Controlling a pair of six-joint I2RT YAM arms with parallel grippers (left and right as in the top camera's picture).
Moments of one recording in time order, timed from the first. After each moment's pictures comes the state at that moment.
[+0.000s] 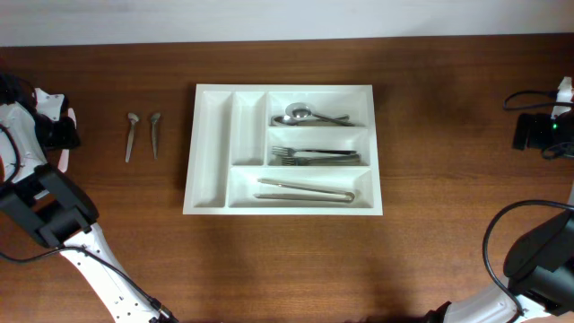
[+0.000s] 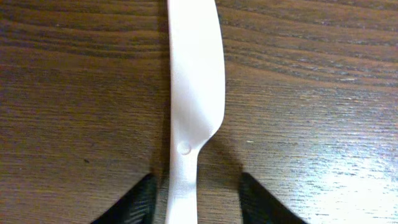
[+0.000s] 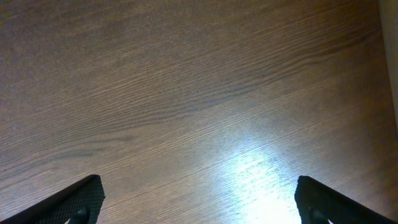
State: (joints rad) left arm 0.58 2.70 2.52 -1.20 0.09 0.50; right arm -0.56 1.86 1.74 -1.12 0.10 -0.24
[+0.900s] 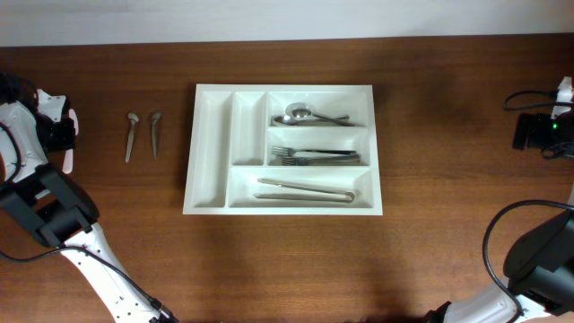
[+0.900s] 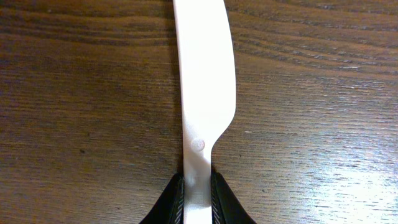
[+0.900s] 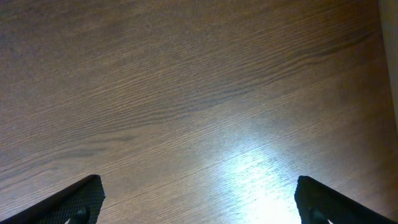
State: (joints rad) left arm 0.57 2.70 2.52 -1.22 0.06 0.50; right arm -0.56 1.86 1.74 -1.12 0.10 -0.24
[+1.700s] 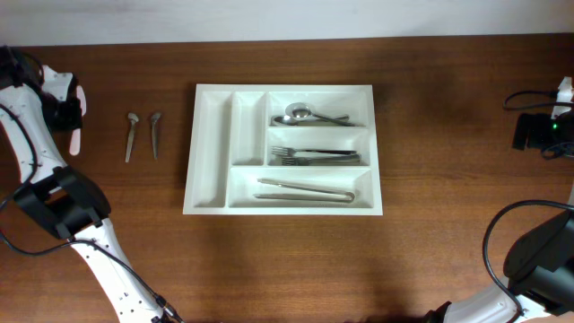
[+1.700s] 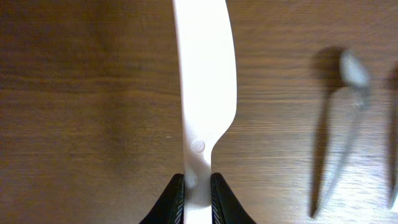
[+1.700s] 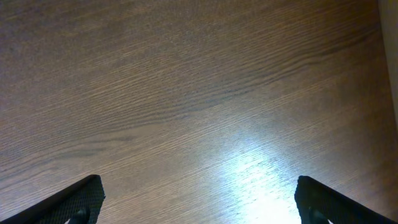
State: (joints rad) left arm 0.50 2.73 2.82 -1.45 0.12 0.47; right arm -0.56 1.86 1.74 -1.12 0.10 -0.24
